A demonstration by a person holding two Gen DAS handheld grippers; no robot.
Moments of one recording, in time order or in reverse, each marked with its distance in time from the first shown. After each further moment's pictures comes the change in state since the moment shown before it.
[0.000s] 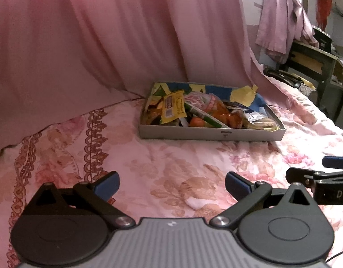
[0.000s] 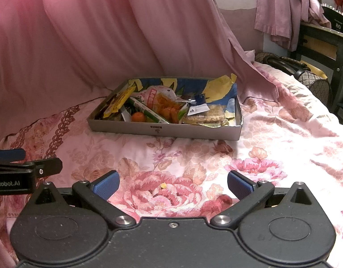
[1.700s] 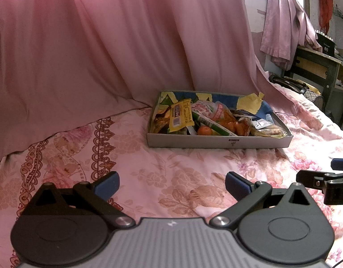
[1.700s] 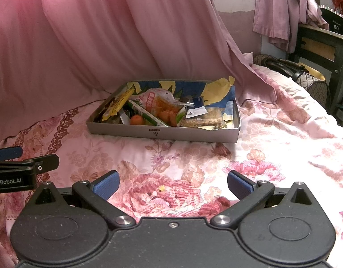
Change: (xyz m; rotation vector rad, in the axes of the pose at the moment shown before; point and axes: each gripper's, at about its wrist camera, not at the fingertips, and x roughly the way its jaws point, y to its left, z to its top) left arm 0.001 0.004 0.000 -0.004 -0.060 0.037; right arm -0.001 -0.003 0.002 0.000 -0.016 -0.002
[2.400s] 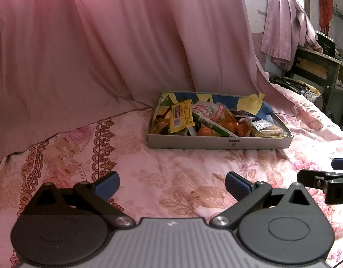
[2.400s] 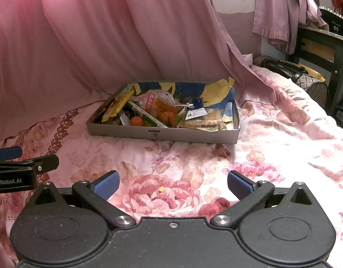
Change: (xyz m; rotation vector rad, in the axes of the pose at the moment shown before) left arm -0.001 0.000 0.000 0.001 -0.001 0.000; right arm -0.001 -0.001 0.001 -0.001 -0.004 0.001
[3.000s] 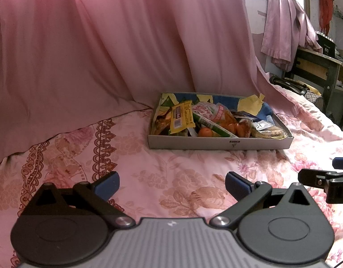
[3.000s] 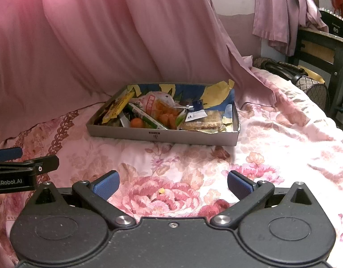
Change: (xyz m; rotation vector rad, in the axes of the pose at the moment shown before) left arm 0.000 0.001 0.000 0.001 -0.002 0.000; right arm -0.001 0.000 0.003 0.000 -0.005 0.000
